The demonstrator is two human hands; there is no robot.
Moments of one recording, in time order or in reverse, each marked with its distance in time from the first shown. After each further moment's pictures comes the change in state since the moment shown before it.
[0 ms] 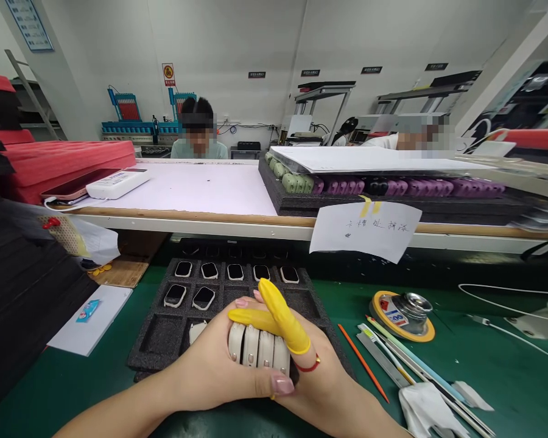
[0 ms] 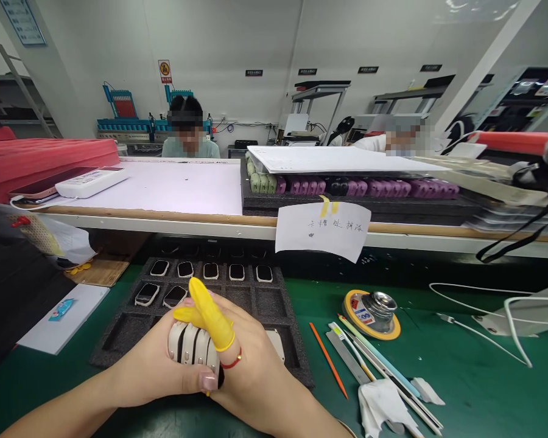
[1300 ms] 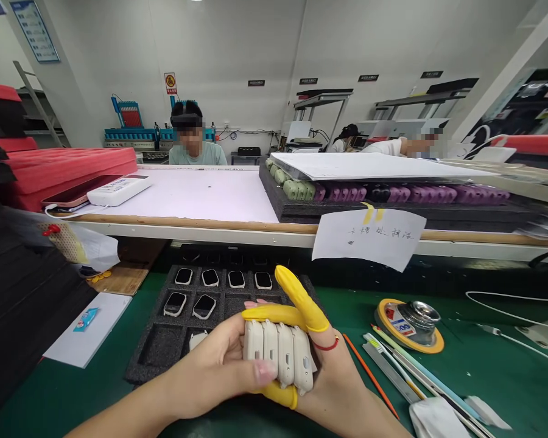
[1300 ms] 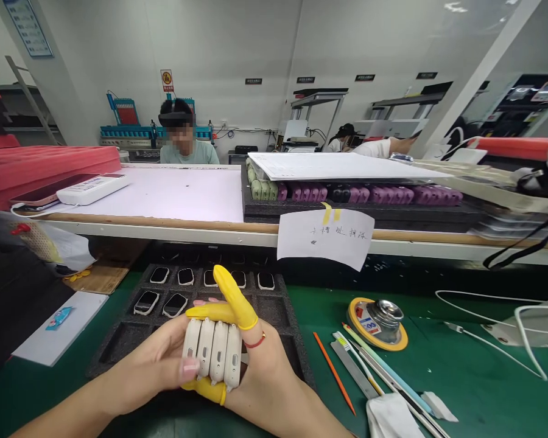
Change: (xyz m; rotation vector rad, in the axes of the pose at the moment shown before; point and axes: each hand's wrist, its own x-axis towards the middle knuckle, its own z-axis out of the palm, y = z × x) left_hand 0.000 0.000 -0.011 -0.193 -0.138 -0.052; right_hand 0.000 0.000 -0.002 0.260 0.130 0.240
